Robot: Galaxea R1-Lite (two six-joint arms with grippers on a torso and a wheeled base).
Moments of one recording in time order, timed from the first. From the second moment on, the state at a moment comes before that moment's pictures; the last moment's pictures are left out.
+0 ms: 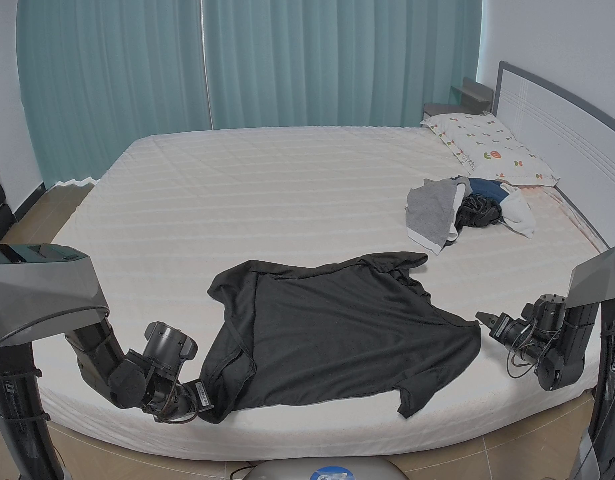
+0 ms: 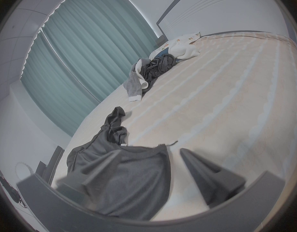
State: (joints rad) left arm -0.34 2.16 -0.54 -0.47 0.02 -0.73; right arm -0.10 2.47 -0.49 -1.55 0.21 0.55
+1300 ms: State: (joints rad) left arm -0.23 2.18 -0.61 -0.74 0.05 -0.96; right arm 0.01 2.45 -0.47 -1.55 0.28 0.70
